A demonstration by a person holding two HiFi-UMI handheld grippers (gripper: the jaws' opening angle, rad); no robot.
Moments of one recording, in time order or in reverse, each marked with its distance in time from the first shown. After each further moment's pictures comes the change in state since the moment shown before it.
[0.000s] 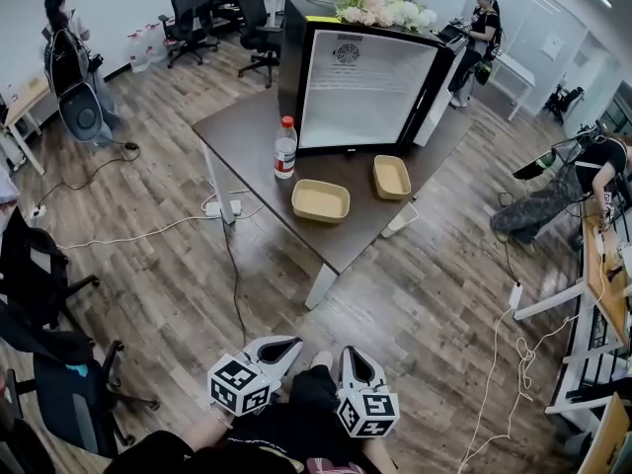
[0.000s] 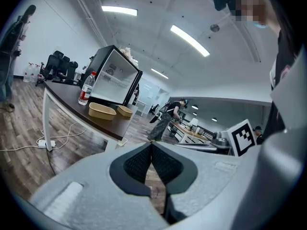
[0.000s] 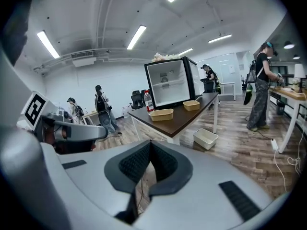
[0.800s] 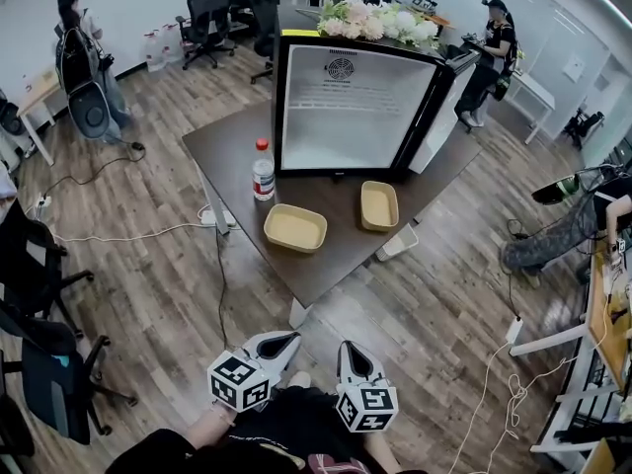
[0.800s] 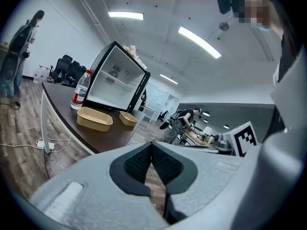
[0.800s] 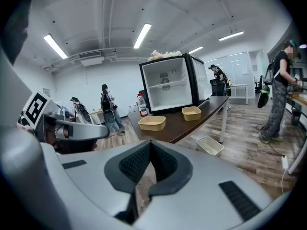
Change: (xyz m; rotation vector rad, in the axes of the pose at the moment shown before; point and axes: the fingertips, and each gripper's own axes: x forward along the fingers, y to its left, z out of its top) left arm 0.129 0.012 0.053 -0.048 -0.085 0.117; right arm 0.069 -0.112 0.066 -0.079 0.010 0.116
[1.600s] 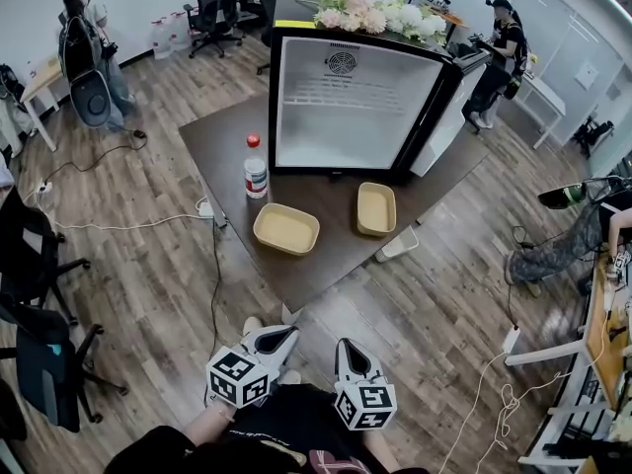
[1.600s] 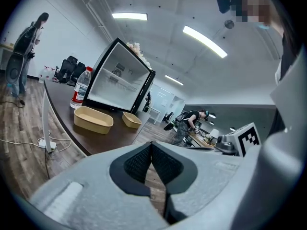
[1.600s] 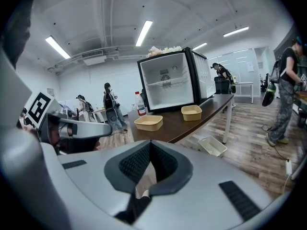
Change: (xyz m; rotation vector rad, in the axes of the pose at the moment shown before) left arm 0.050 0.010 0.009 -0.025 -0.018 0.060; right arm 0.025 -0.042 0.009 -0.009 0.028 0.052
